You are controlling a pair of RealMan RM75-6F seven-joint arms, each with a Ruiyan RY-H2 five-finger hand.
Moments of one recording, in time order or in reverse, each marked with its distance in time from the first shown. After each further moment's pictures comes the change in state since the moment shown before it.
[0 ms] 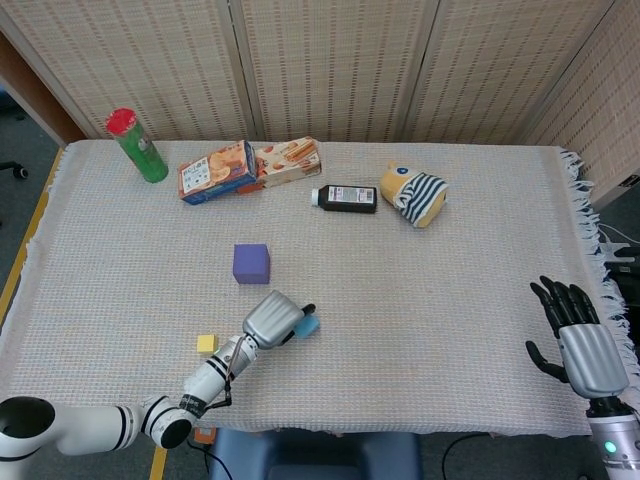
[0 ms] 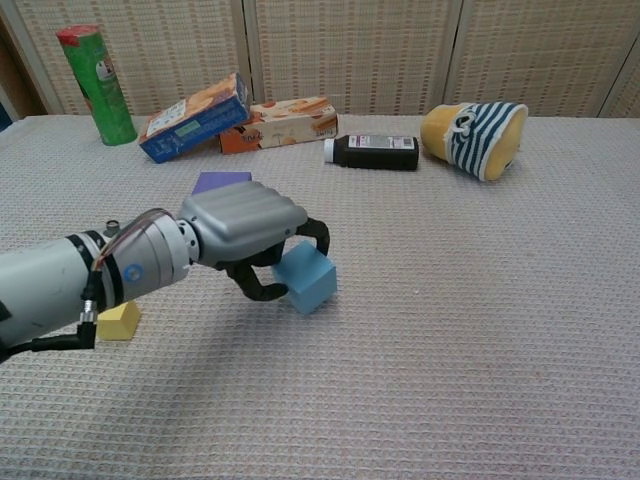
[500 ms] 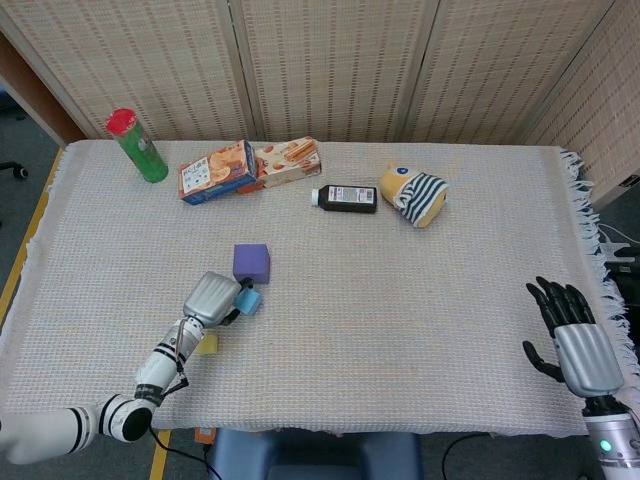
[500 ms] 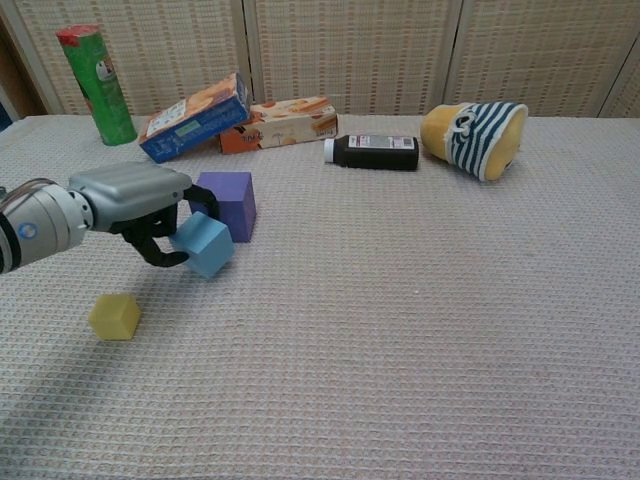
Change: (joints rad) left arm 0.099 0.162 -0.004 -0.018 -0.161 0.007 -0.077; right arm 0.006 -0.012 0.002 -0.004 0.008 -0.011 -0.027
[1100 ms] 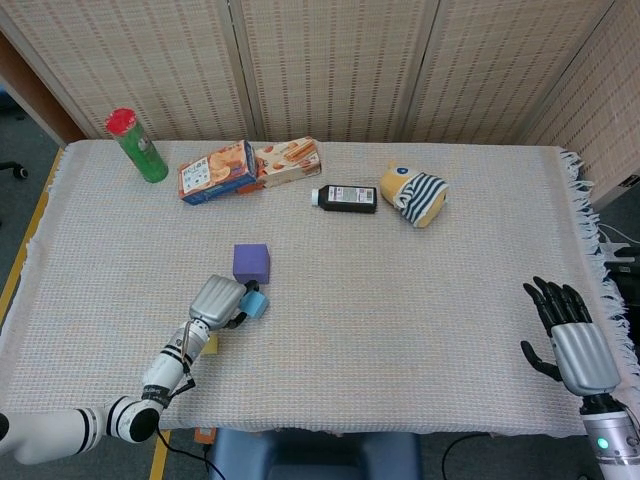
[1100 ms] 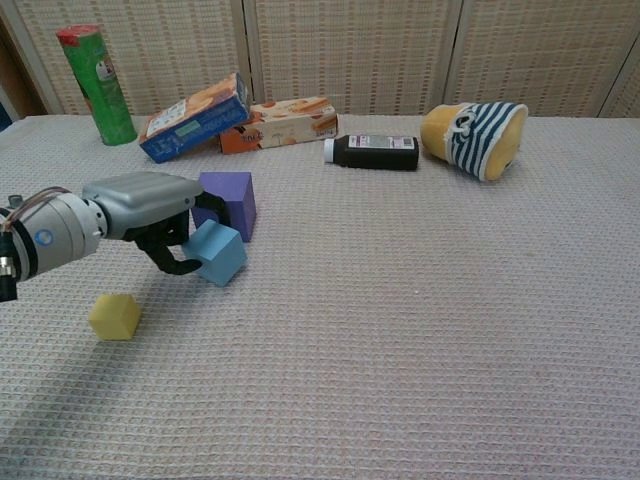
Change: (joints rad) left arm -0.007 -0.041 -0.014 0.003 -0.027 -0.013 -0.007; right arm 0.006 -0.001 -0.002 0.002 0.004 -0.012 -0.002
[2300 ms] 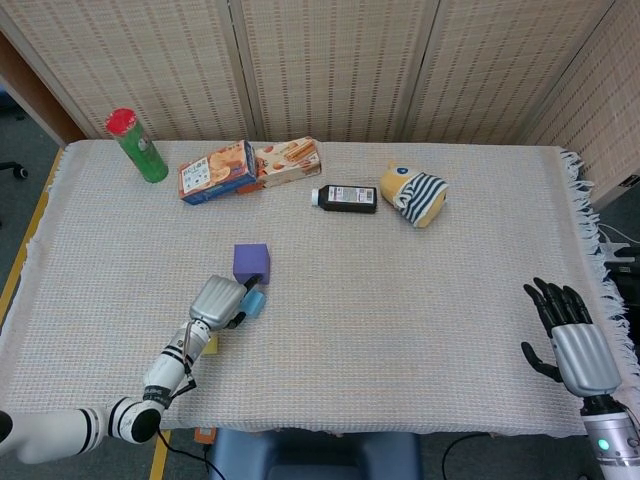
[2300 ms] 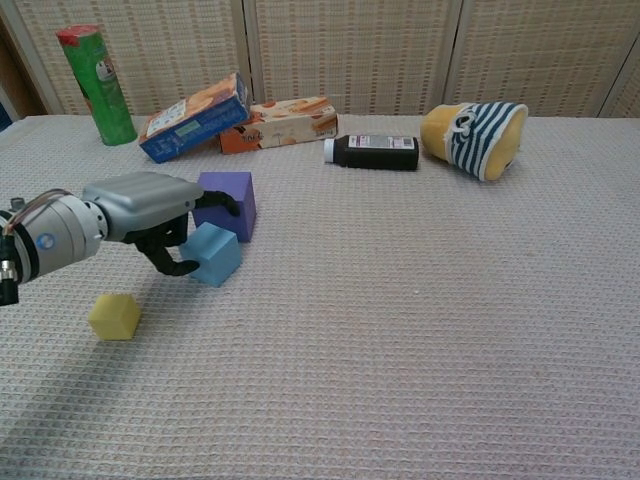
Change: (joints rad) left arm -0.002 0.000 0.016 -0.007 -0.006 0.027 0.046; right arm -0.001 0.005 -0.004 -0.007 0.002 -0.005 -0.003
